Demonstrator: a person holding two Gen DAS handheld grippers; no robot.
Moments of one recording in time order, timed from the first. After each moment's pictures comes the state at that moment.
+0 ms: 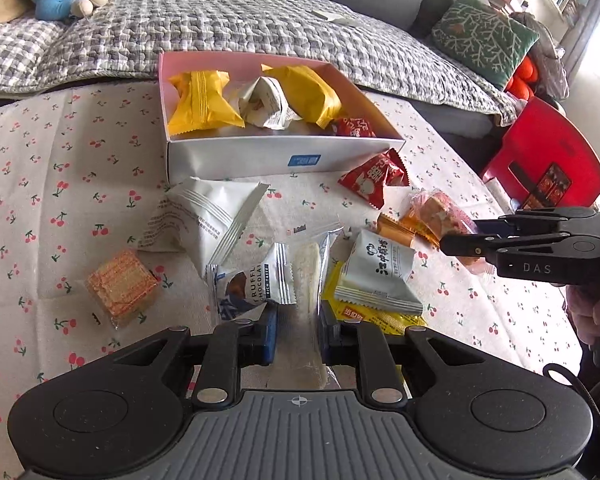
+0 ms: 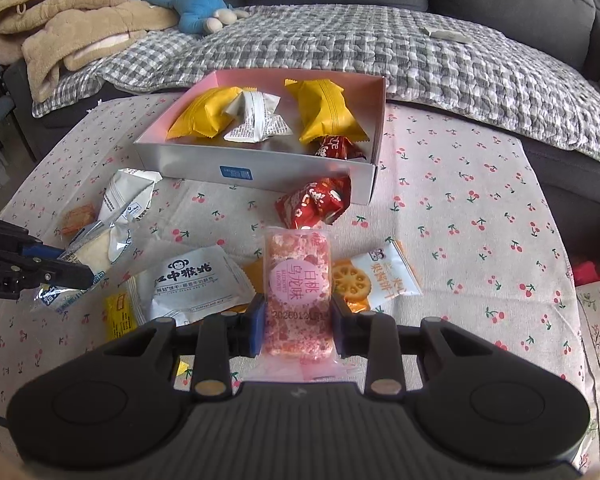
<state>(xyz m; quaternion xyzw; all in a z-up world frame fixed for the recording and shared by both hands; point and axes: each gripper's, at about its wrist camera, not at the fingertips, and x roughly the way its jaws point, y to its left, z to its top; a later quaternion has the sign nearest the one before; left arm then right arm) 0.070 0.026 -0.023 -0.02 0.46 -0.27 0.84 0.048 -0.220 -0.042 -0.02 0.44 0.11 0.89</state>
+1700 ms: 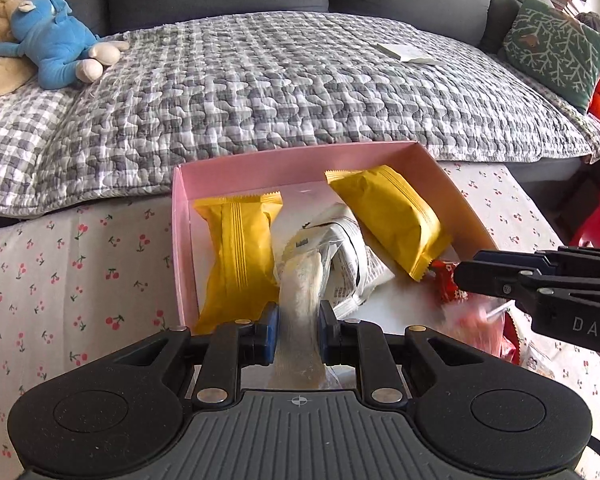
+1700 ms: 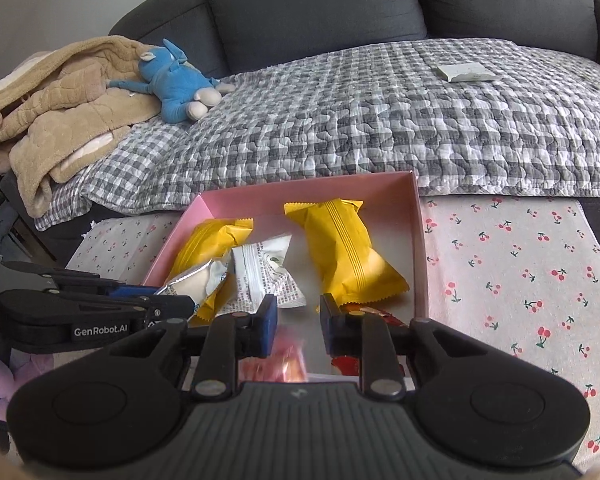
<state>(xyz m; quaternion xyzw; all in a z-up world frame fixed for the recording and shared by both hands) 0.234 -0.034 -0.006 0.04 0.45 -0.17 0.87 0.177 -0.221 -0.031 0.09 0.39 0.13 0.91</state>
